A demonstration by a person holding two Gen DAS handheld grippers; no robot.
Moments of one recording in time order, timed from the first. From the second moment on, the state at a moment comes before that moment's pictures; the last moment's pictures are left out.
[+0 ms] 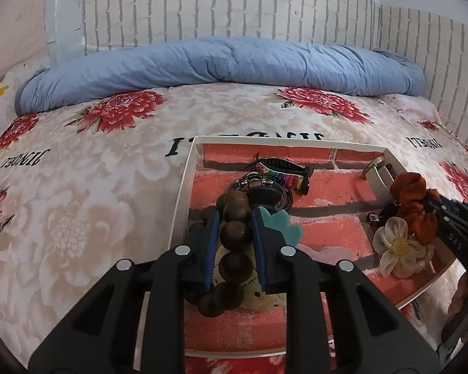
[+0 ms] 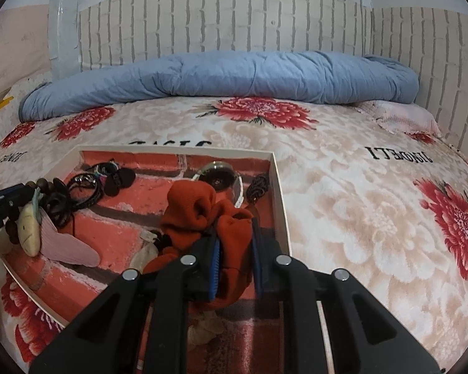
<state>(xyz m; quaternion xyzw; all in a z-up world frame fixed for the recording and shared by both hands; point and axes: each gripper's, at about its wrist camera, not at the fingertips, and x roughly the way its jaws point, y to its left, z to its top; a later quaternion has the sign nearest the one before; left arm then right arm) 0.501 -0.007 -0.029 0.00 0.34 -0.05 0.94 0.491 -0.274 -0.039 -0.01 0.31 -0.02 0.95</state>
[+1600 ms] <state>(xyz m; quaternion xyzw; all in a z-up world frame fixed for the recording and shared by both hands) 0.209 -0.013 -0.002 0.06 0.17 0.02 0.98 0.216 -0.254 -0.001 0.00 0.19 -0.01 0.98</state>
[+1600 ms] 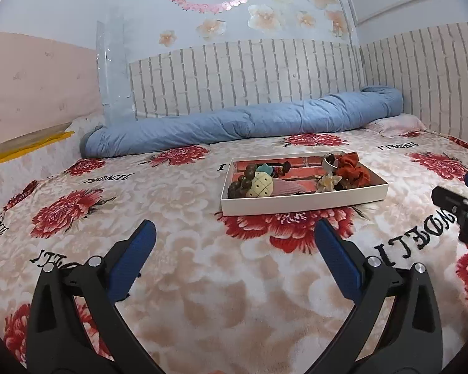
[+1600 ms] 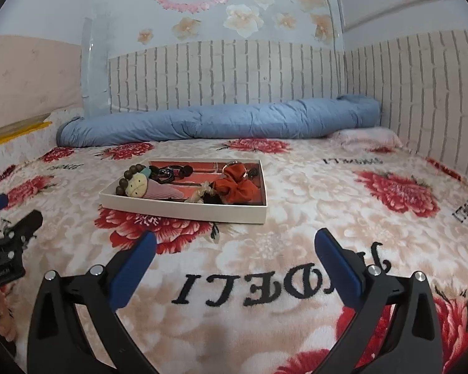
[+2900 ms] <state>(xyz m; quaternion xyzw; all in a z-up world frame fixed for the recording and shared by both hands) 0.213 -0.009 -0.011 0.05 0.18 0.02 0.98 0.210 -0.251 -0.008 0.00 0.17 -0.01 0.99</state>
